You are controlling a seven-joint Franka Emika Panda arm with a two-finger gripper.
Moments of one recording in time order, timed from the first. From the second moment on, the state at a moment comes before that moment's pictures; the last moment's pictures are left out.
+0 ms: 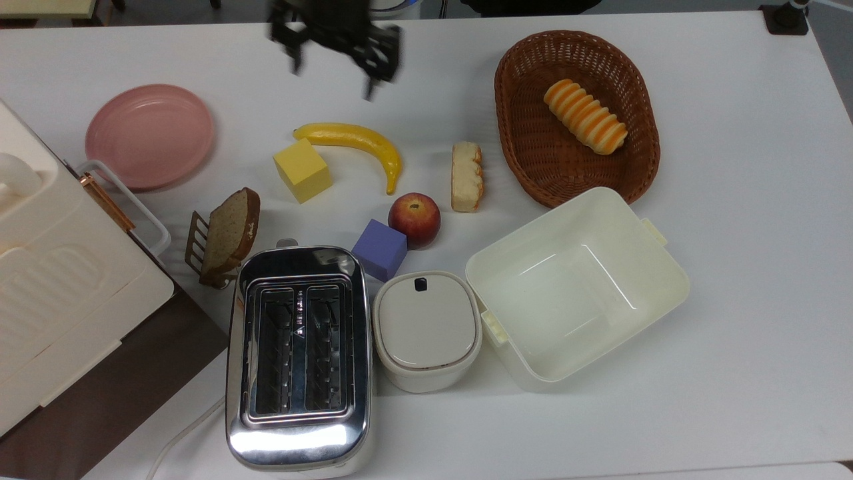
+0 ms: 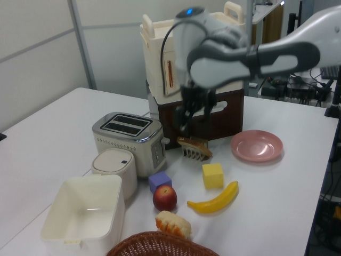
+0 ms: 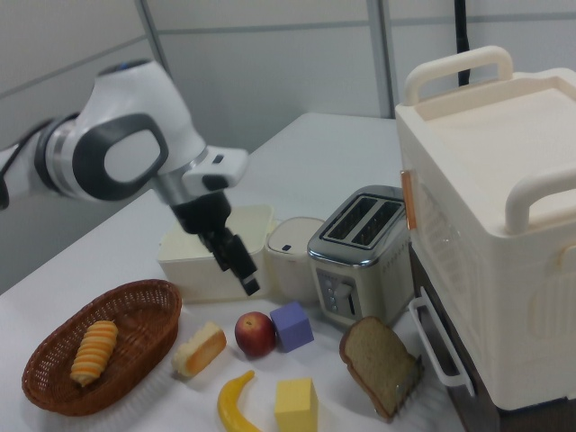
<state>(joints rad) -0.15 0.01 0.15 -1.73 -0.15 1.81 0.35</state>
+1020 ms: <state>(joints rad) -0.04 0.00 -0.12 -1.63 -0.06 1.73 0.22</state>
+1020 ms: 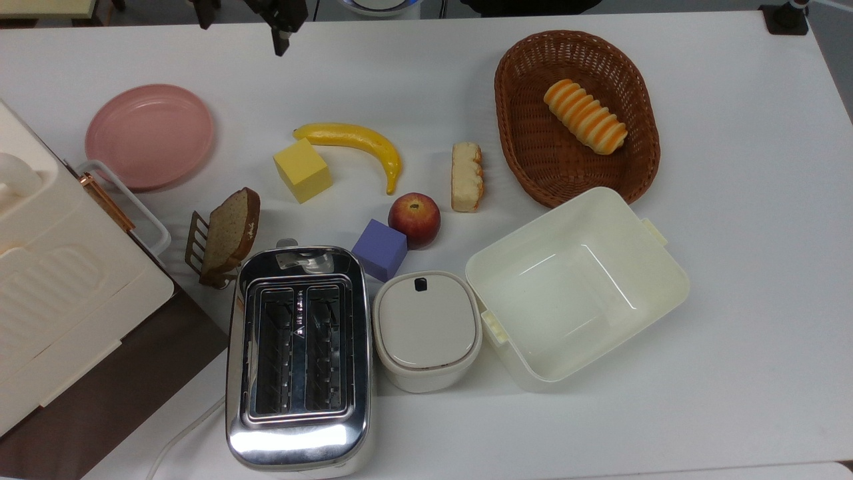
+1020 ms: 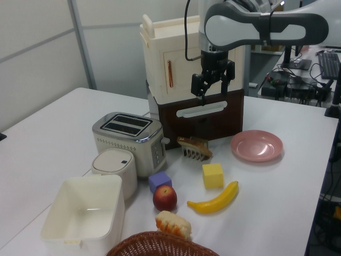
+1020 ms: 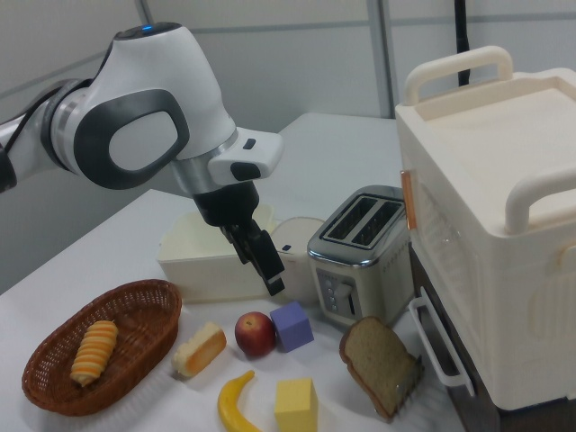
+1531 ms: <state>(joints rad) -0.03 0.00 -0.12 -1.63 0.08 1.71 0.16</state>
